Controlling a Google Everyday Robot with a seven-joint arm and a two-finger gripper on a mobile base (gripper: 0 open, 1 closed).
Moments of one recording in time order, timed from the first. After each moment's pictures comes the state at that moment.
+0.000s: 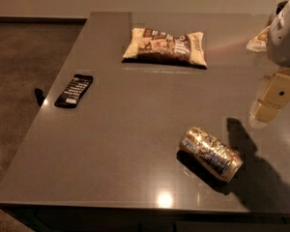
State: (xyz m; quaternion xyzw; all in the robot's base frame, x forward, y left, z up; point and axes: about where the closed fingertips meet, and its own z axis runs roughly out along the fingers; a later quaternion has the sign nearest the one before) arm 0.438 -0.217 0.976 -0.60 0.78 -0.03 0.16
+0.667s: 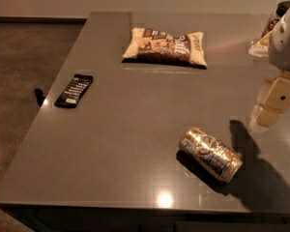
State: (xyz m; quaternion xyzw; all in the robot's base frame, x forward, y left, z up) arm 0.431 -0.218 0.971 -0.59 0.79 -0.02 0.15
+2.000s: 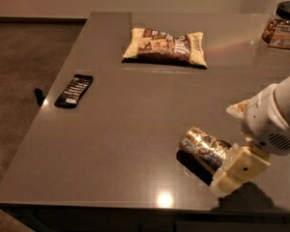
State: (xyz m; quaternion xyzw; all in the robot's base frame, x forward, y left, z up) arm 0.360 -0.162 0.888 -0.53 0.82 0.08 0.19
